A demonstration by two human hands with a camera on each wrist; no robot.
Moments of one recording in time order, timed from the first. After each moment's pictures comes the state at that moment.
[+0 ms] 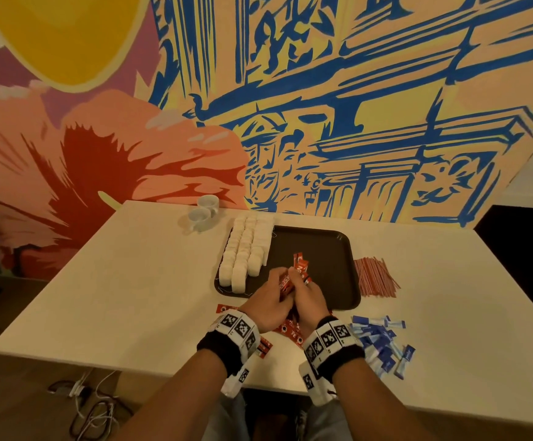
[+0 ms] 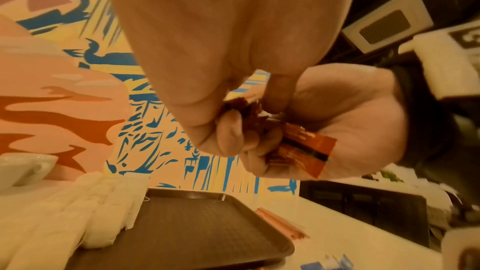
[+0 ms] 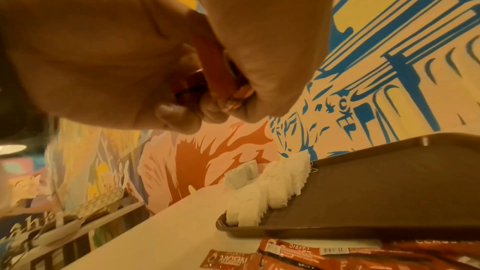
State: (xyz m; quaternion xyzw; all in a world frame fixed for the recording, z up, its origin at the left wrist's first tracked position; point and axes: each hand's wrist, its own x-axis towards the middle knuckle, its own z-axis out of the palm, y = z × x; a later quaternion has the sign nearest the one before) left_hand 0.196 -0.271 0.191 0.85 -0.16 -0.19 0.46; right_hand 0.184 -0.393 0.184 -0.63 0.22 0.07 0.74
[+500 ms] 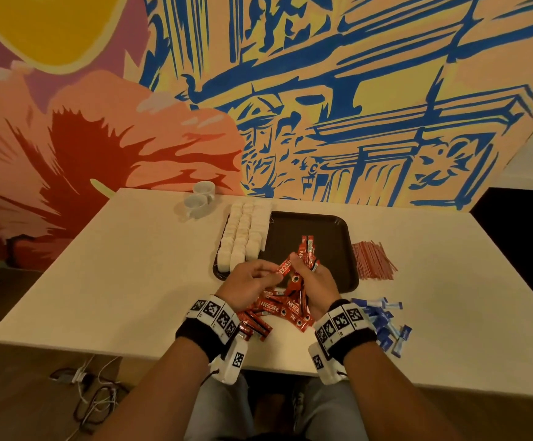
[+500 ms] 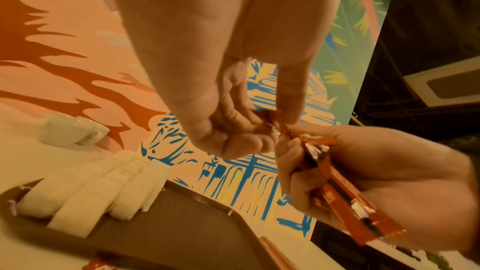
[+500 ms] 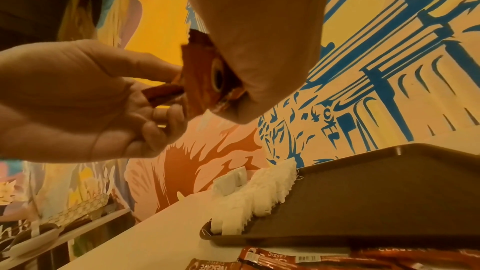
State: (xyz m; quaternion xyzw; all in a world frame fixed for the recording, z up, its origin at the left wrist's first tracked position) left_hand 0.200 -0.238 0.195 0.77 -0.08 -0.20 0.61; right_hand 0.176 -0.409 0.183 -0.62 0.19 0.07 0.76
